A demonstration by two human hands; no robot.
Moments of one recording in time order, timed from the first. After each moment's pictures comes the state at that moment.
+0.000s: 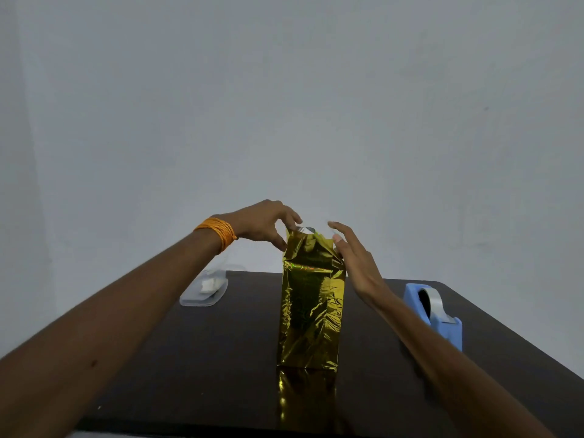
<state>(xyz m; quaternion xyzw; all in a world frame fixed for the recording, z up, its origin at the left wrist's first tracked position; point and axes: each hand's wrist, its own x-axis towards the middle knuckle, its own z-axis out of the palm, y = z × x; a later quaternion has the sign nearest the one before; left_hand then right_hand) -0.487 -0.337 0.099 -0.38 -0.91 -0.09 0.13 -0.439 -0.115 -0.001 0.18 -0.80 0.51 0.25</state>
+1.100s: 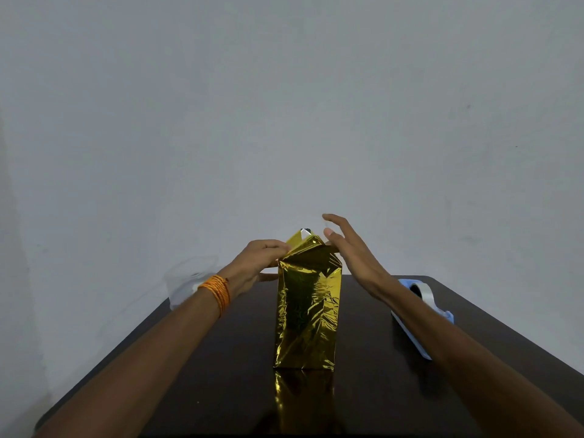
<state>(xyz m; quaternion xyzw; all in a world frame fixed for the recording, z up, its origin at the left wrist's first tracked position) -0.476 -0.320 0.015 -0.17 -0.75 -0.64 0.00 -0.429 -0.110 0.019 0.19 -0.81 0.51 0.20</state>
